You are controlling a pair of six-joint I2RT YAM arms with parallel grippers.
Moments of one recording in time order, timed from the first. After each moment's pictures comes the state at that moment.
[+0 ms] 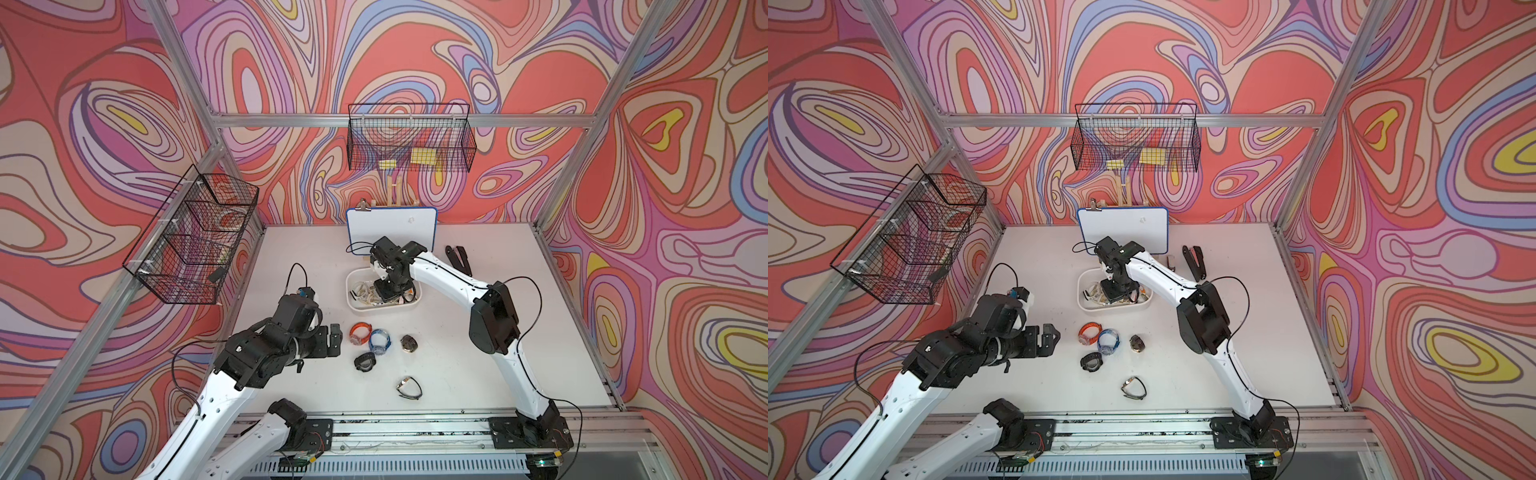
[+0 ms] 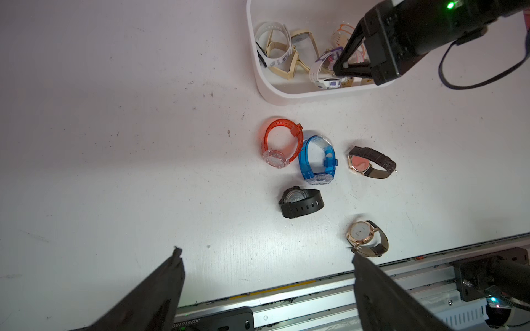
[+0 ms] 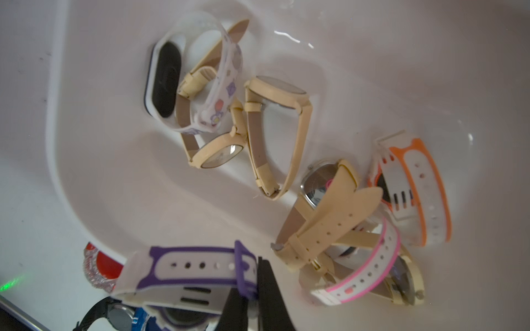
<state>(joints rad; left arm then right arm) -0.51 0.79 1.04 -1.22 -0.07 -0.50 0.74 2.36 2.17 -1.13 -0.11 0.20</state>
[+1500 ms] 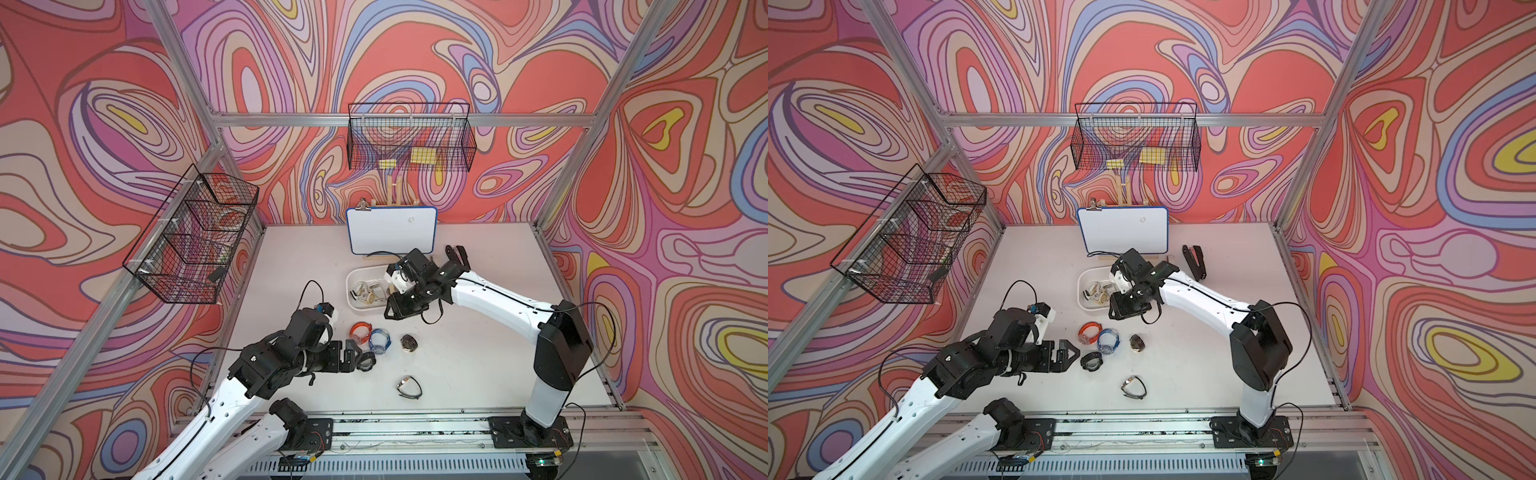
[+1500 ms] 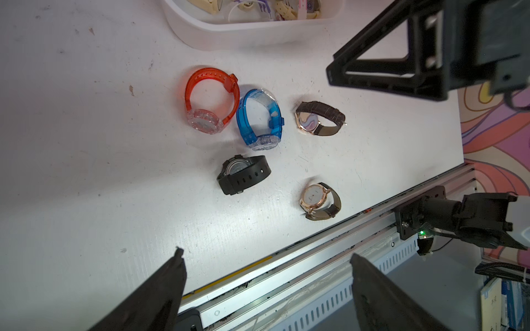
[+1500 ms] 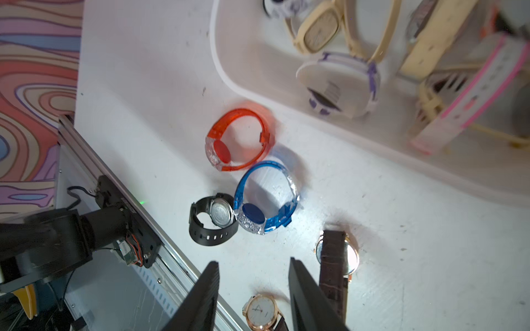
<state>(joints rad) -0.64 0.71 0.82 -1.05 0.14 -0.61 0.82 1.83 1.48 -0.80 -0.35 0.38</state>
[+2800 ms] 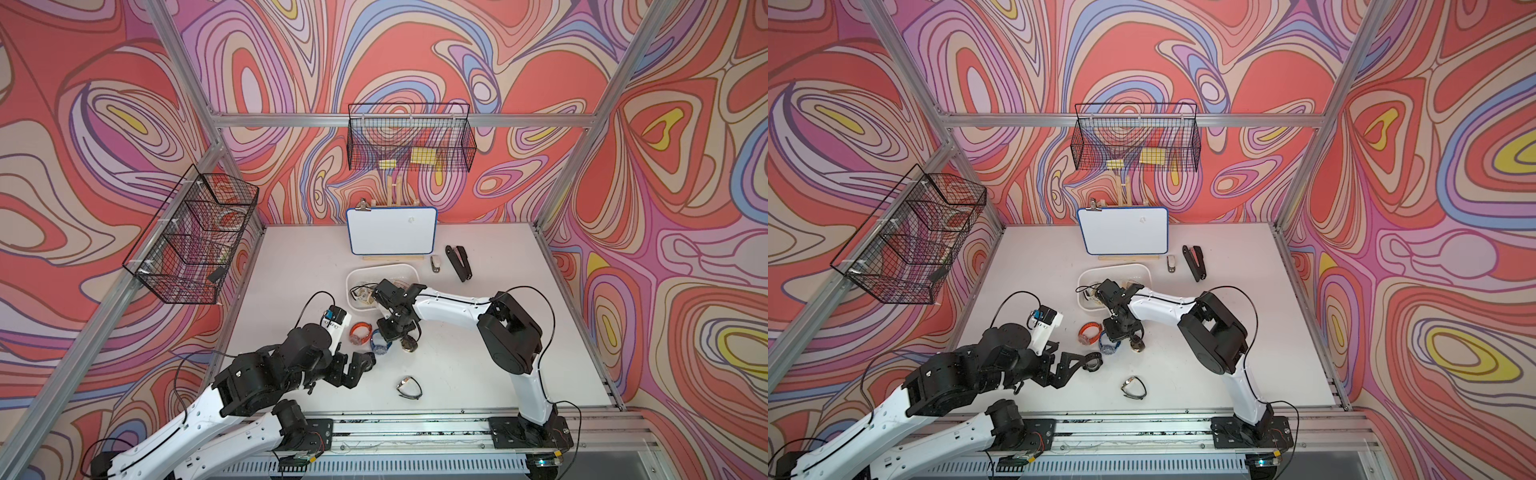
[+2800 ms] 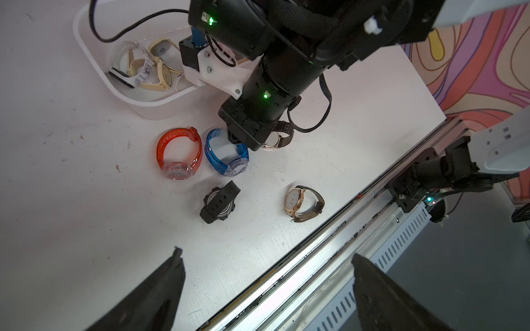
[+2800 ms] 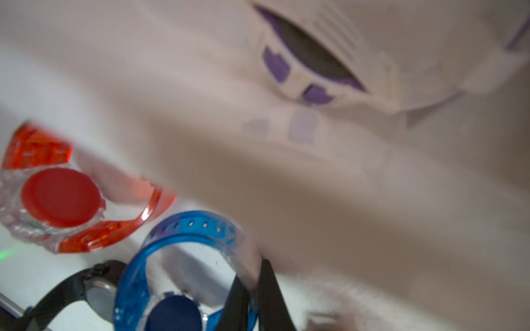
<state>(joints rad) -0.99 0.67 0.90 -1.01 -0.12 -0.51 0.87 2.09 1.52 -0.74 -0.15 0.41</state>
